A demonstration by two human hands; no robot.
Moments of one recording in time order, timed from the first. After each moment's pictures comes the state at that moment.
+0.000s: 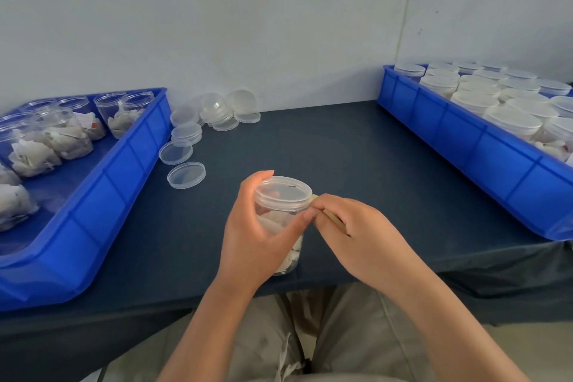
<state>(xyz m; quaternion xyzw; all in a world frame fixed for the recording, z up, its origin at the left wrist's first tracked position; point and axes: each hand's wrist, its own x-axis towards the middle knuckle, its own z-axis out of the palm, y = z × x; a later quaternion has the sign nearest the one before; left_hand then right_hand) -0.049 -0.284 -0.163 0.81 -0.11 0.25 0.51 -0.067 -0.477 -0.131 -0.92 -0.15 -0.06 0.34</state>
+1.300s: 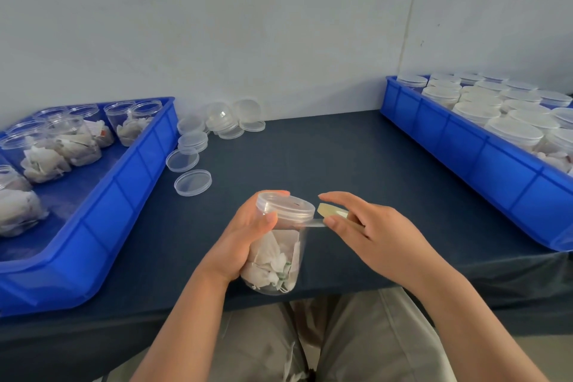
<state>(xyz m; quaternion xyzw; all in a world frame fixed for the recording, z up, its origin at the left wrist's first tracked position) -0.020 -0.241 -0.172 0.70 -0.15 -0.06 0.70 -0.039 -0.509 -0.149 -0.94 -0.17 -0.09 0.27</state>
